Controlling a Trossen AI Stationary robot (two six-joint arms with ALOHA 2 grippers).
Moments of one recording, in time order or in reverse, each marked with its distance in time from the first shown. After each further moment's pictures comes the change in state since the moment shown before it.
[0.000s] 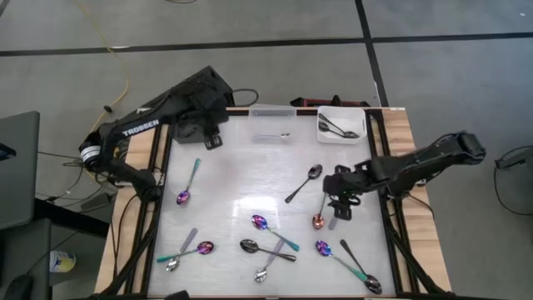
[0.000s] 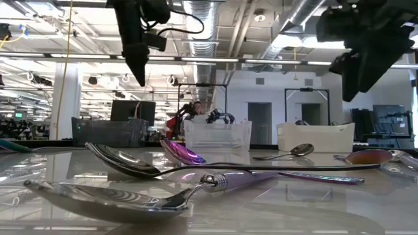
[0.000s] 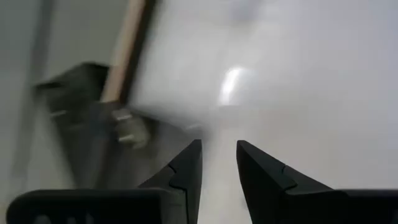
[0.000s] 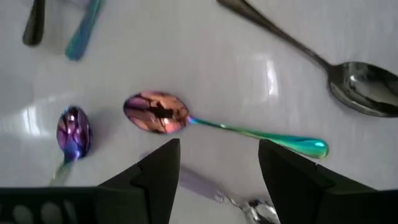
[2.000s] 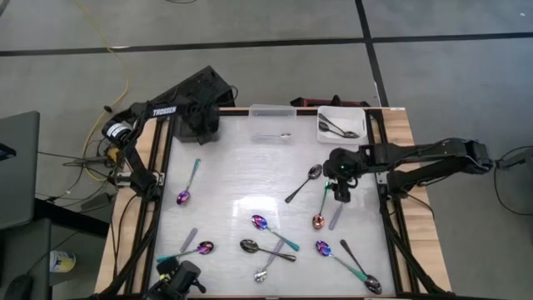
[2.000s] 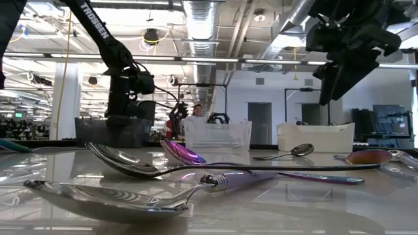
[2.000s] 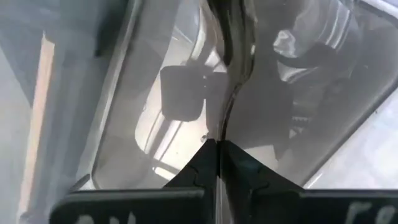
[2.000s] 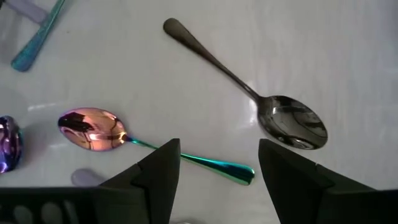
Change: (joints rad) left arm 0.396 0.312 -0.267 0.336 0.011 0.190; right arm -0.288 -0.073 -0.068 0.080 -0.066 -0.355
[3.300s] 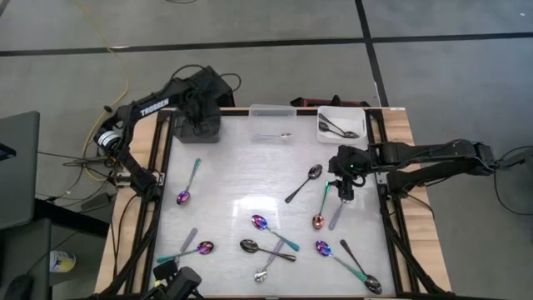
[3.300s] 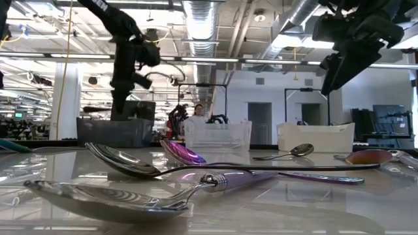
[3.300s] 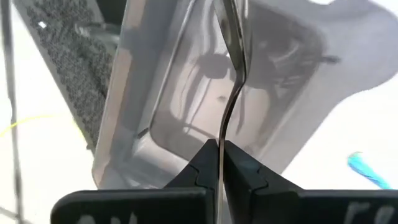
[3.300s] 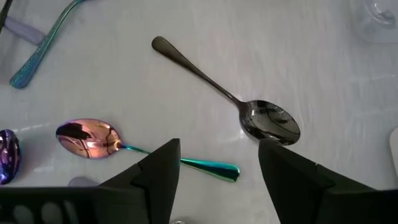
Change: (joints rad) left arm -0.071 -0.111 0.261 -0.379 -0.007 0.017; right arm 0.015 -0.104 0.000 -0.036 0.069 0.035
